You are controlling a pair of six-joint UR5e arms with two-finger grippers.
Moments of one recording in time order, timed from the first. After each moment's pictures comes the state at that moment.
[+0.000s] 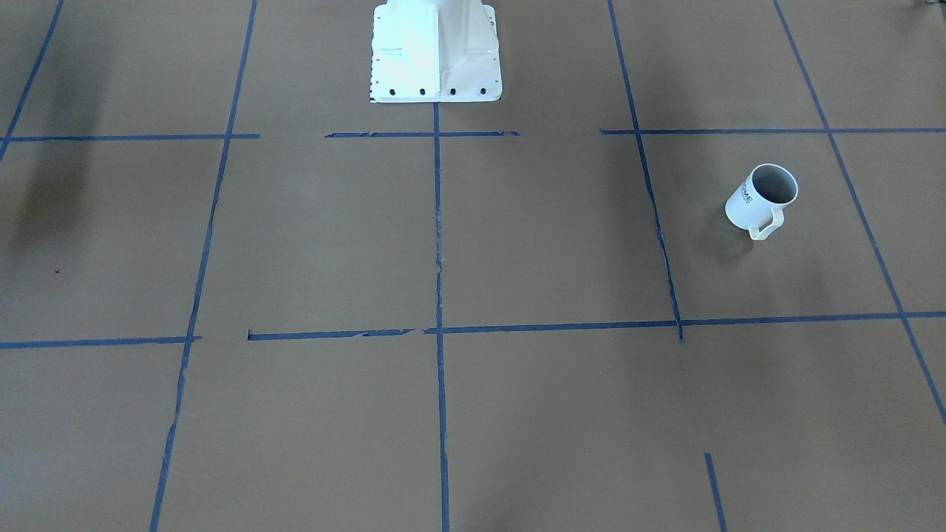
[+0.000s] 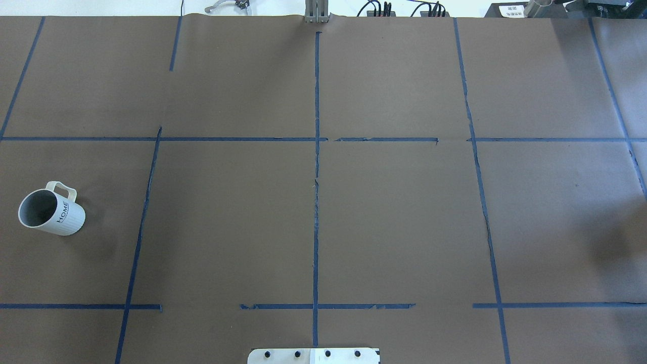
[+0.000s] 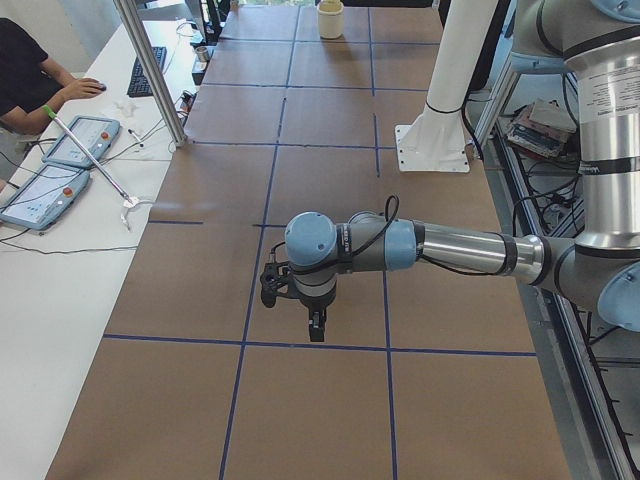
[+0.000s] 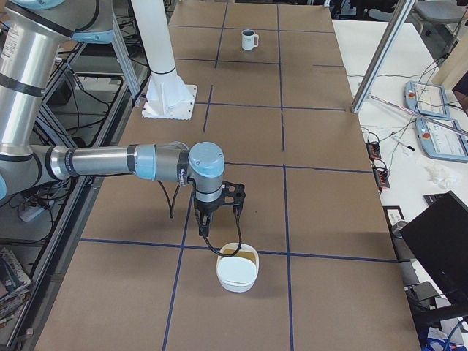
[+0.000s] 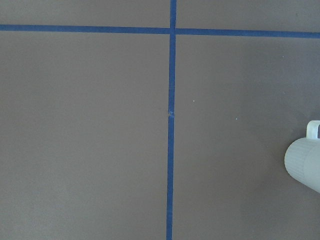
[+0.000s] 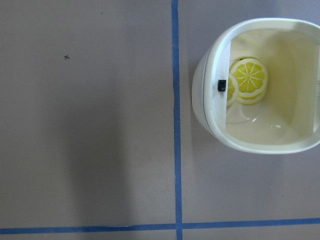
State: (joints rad) left arm -1.61 -1.38 -1.90 -1.36 -2.39 0.08; right arm 1.53 -1.98 2.07 -1.73 2.31 0.02
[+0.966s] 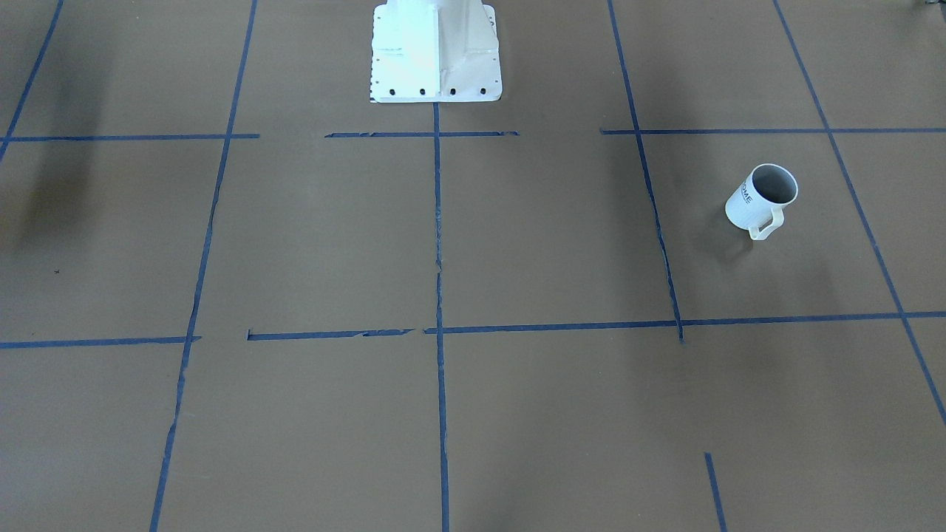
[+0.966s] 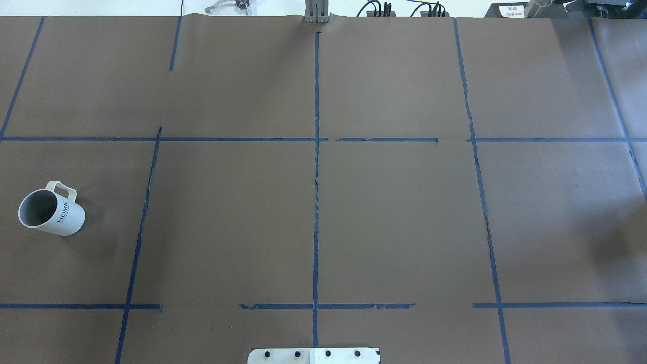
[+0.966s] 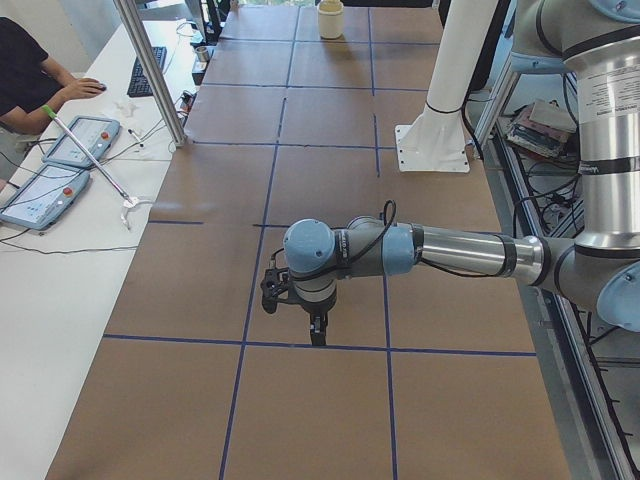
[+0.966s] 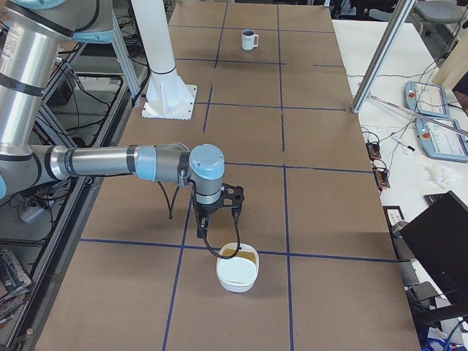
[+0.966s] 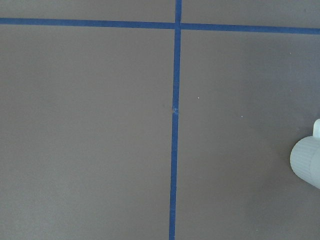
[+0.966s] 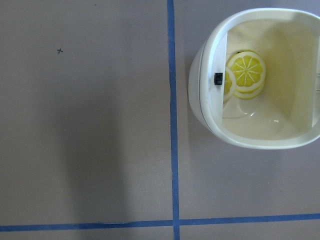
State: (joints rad) left arm -1.59 -1.38 -1.87 -1.36 -2.39 0.07; right arm 1.53 -1.97 2.06 -1.73 2.31 0.01
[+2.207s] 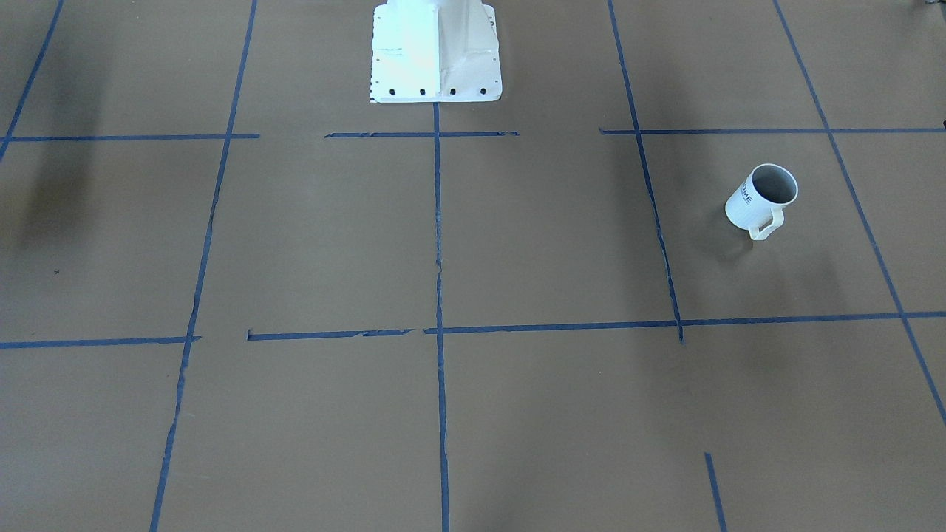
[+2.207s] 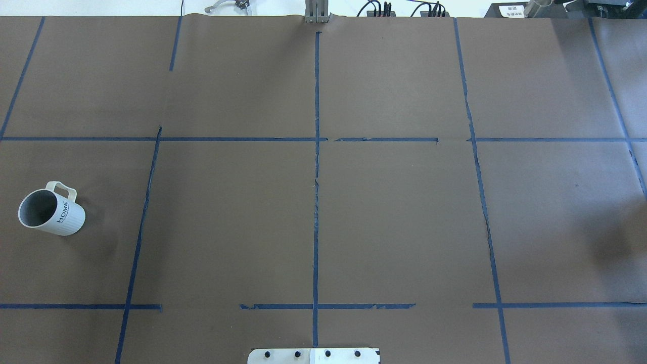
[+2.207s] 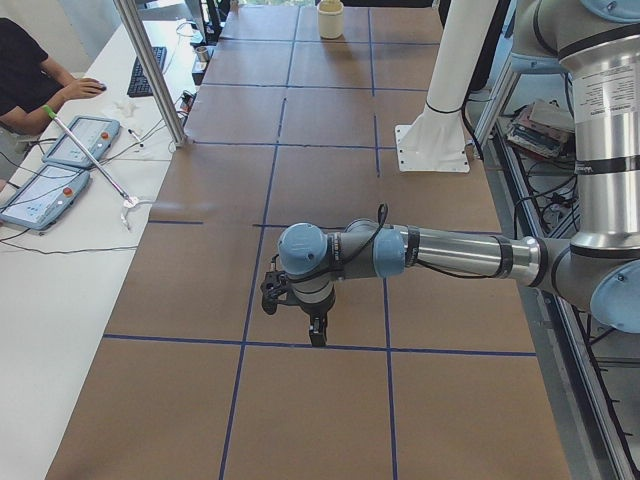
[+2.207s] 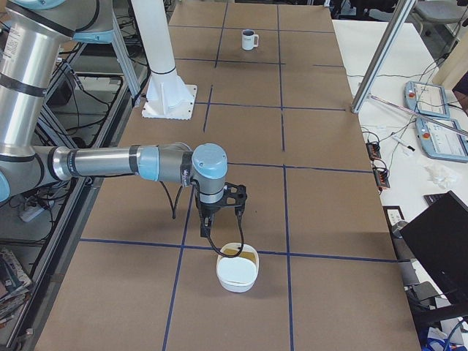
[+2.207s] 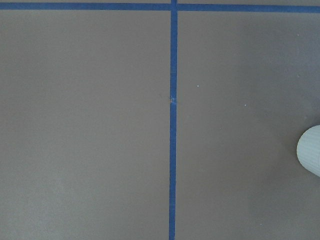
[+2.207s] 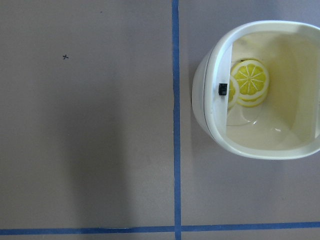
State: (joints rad) left arm -1.56 -1.39 -1.84 -1.37 -2.38 0.07; right arm 1.53 -1.96 2.05 -1.73 2.31 0.01
